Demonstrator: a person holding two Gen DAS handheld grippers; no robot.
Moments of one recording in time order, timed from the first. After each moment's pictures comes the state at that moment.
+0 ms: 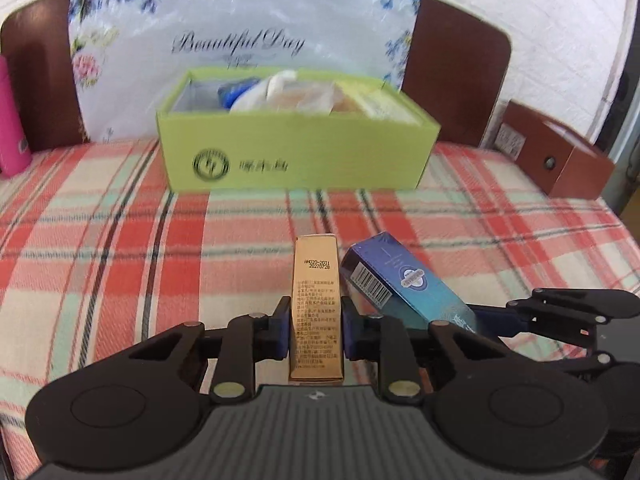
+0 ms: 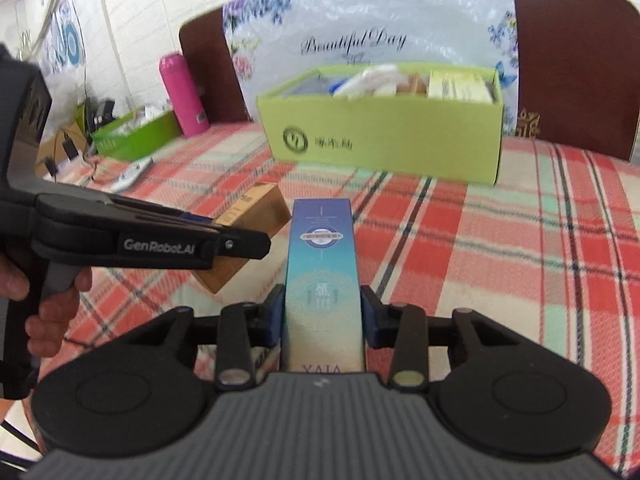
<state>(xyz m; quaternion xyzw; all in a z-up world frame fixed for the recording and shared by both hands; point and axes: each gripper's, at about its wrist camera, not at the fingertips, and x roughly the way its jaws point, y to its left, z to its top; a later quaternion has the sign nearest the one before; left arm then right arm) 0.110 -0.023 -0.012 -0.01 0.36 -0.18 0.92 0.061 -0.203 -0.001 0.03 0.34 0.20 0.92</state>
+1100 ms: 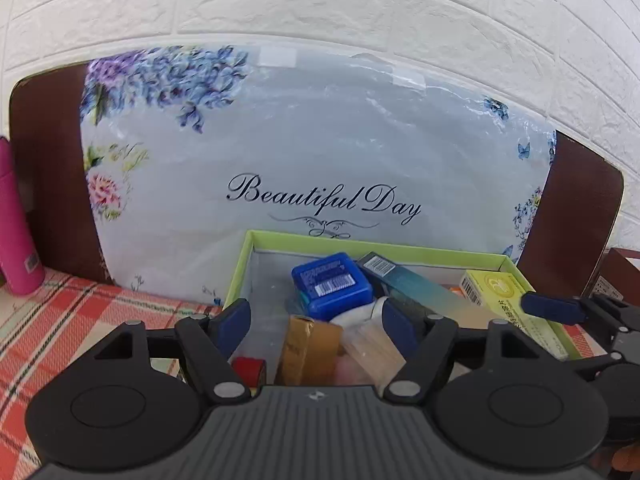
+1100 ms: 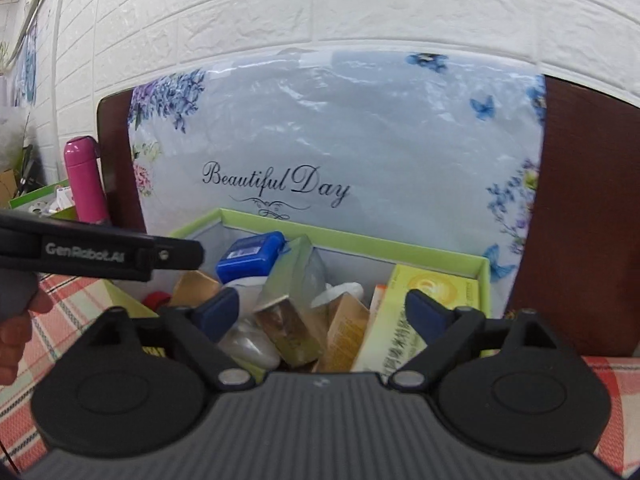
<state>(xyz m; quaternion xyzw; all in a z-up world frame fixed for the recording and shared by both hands) 0.268 0.000 0.017 -0.05 0.24 -0.08 0.97 0.254 -0.207 0.015 -0.03 0.21 0.13 0.97</state>
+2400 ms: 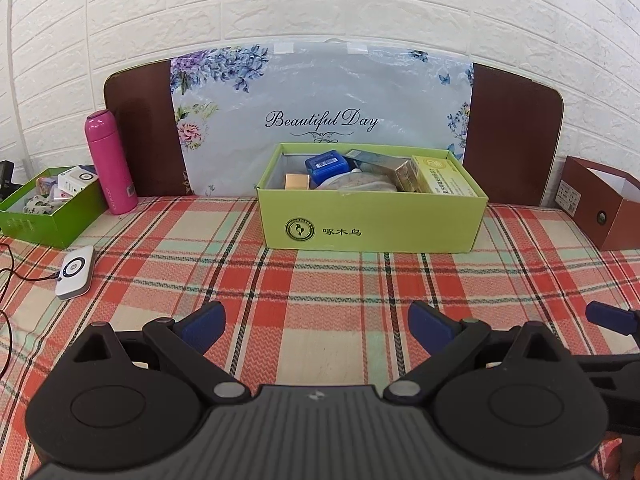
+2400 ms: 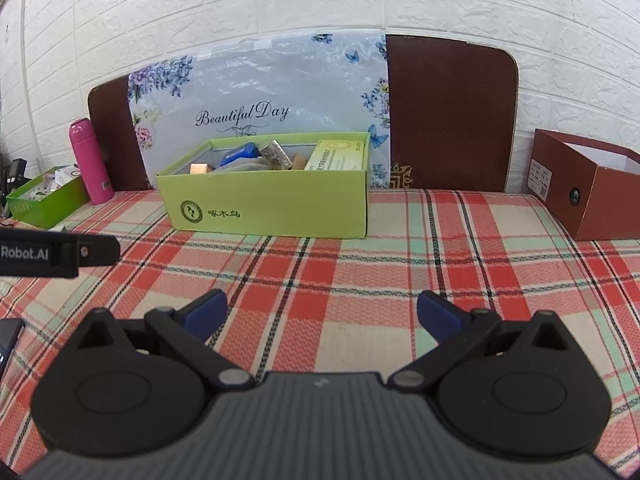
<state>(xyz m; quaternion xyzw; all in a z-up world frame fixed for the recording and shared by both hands) 0.057 -0.021 0.034 0.02 0.29 -0.03 0.96 0.025 -0.225 0.035 0.03 0.28 0.02 0.96</state>
